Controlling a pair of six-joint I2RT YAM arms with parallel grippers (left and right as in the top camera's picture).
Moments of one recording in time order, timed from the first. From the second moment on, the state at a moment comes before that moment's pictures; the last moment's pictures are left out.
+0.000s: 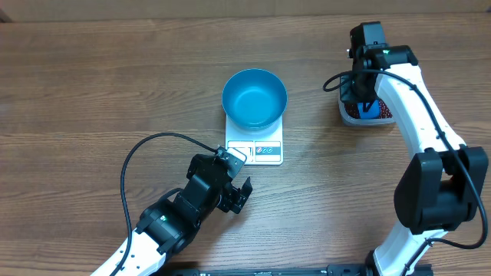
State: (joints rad) left arm -0.71 0.99 0.55 -0.32 -0.15 -0.07; right arm 0.09 1.93 1.64 -1.01 0.16 0.12
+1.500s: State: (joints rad) left arm -0.71 0.99 0.55 -0.32 -0.15 -0.07; right arm -0.16 1.93 1.64 -1.02 -0.32 0.21
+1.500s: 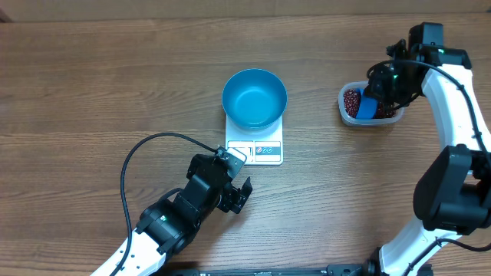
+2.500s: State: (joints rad) left arm -0.71 0.99 0.55 -0.32 -0.15 -0.07; right arm -0.28 1.91 1.53 -0.93 -0.51 0.25
